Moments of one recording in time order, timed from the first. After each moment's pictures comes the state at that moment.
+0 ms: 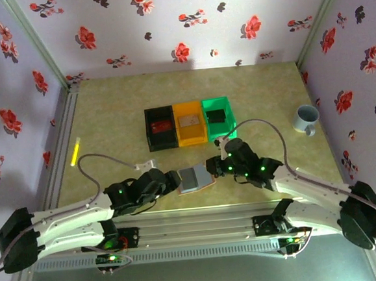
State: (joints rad) left arm -1.13 0.99 0.49 -0.30 -0.26 -1.29; right arm 0.82 1.07 0.54 -0.16 -0.16 0.62
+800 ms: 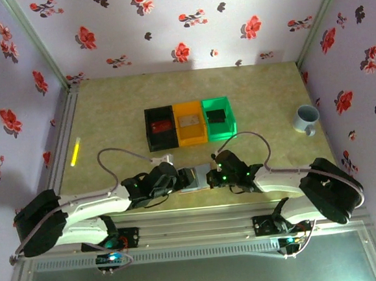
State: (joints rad) left arm -1.10 1.23 0.52 -0.01 -0.13 -1.20; right arm 0.85 1.34 0.40 0.07 -0.15 0.73
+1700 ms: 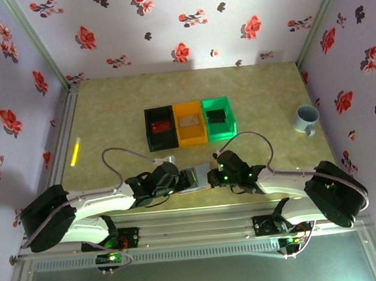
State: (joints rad) left arm -1.09 1.29 0.52 0.00 -0.10 -1.17; right arm 0.85 1.29 0.39 0.07 -0.14 0.74
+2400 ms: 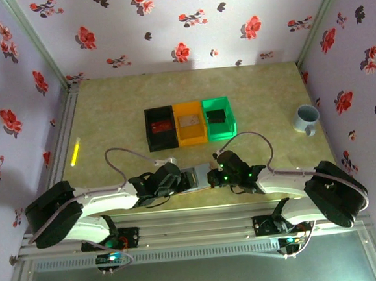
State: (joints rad) left arm -1.09 1.34 0.52 0.01 -0.10 -1.17; right arm 0.85 1.30 0.39 0.07 -0.14 0.74
